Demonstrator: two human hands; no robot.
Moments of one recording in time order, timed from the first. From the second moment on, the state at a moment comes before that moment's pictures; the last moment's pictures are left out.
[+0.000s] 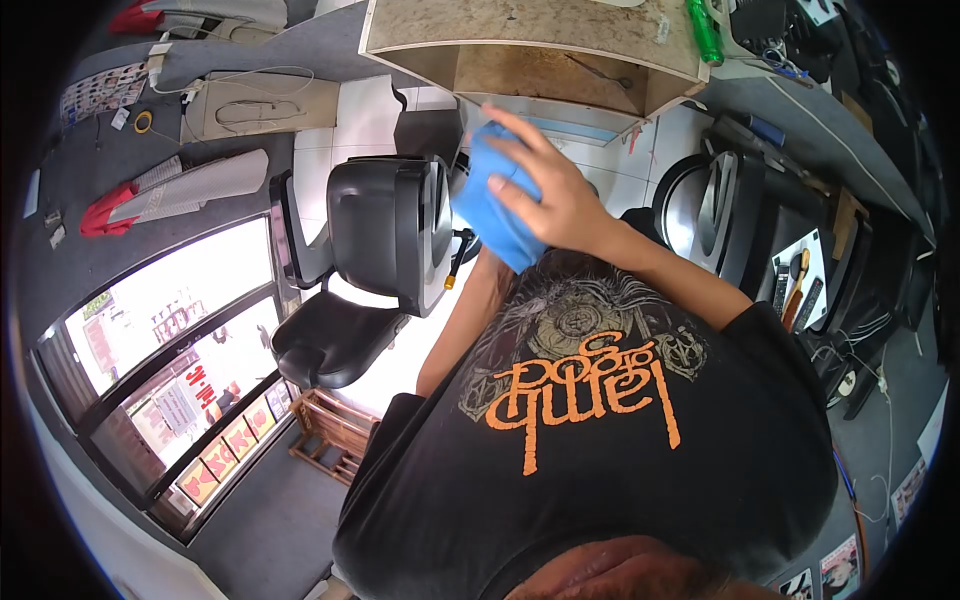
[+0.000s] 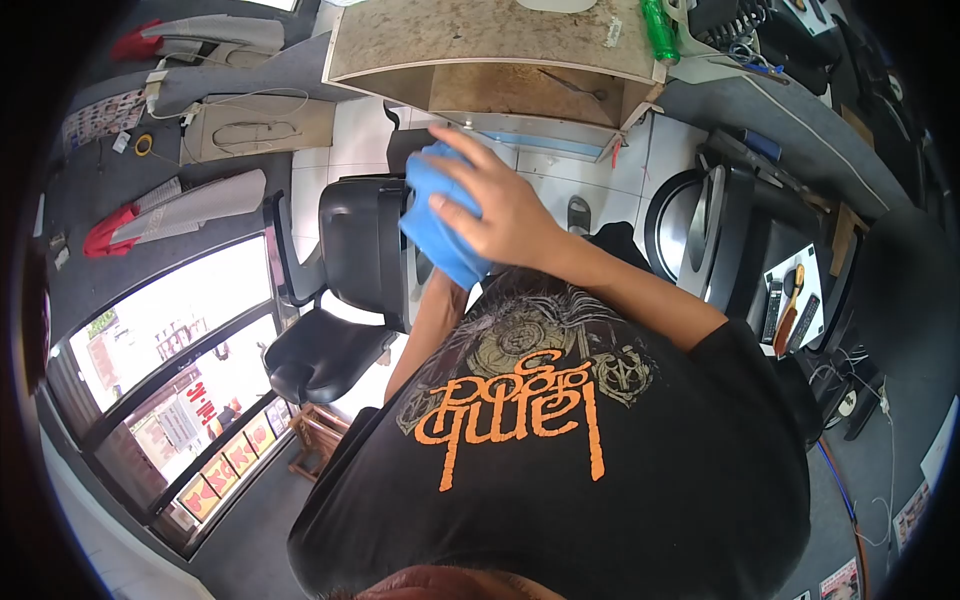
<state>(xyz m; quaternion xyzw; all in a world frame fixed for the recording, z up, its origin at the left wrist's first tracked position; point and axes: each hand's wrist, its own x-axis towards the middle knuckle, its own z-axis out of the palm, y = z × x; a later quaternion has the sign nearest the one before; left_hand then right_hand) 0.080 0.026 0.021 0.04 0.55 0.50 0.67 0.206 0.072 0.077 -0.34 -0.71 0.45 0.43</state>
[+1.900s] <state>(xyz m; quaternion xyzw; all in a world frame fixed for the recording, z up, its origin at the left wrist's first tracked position) 0.091 -0.001 0.015 0.43 0.57 0.50 0.49 0.202 0.058 0.056 -0.49 -0.56 0.50 0.43</state>
